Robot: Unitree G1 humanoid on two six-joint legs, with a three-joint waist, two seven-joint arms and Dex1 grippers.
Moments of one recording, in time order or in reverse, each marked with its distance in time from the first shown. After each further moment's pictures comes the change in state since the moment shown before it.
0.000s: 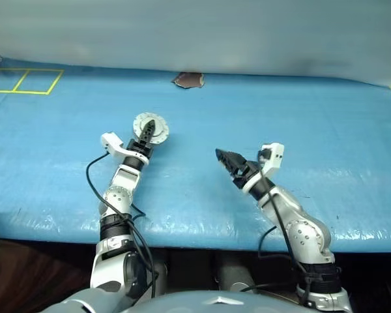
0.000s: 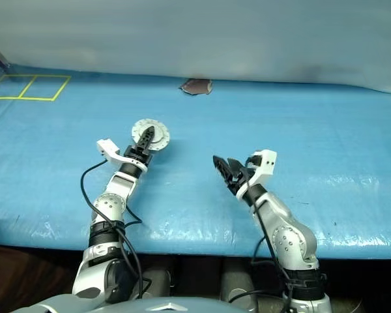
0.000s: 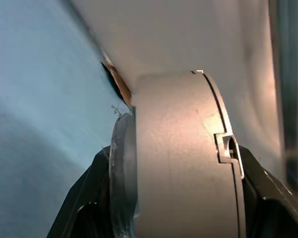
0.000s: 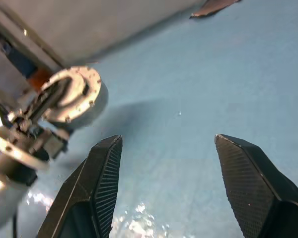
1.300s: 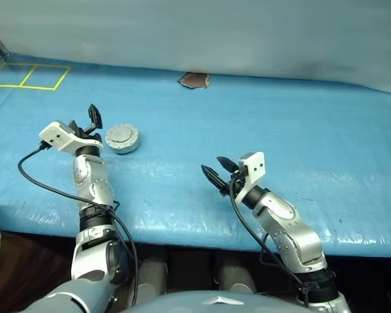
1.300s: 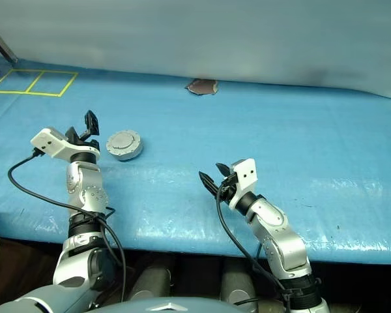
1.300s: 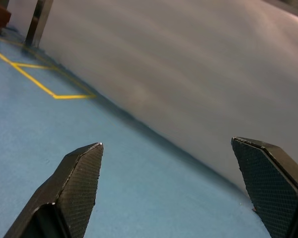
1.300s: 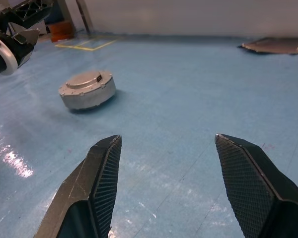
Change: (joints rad) left arm -0.062 0.156 -0.056 0.042 0.324 -0.510 0.126; right arm 0.037 0.042 0.035 0.021 -0.349 -0.246 0.215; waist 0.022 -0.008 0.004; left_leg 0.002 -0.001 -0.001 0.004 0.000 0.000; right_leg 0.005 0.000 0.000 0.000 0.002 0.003
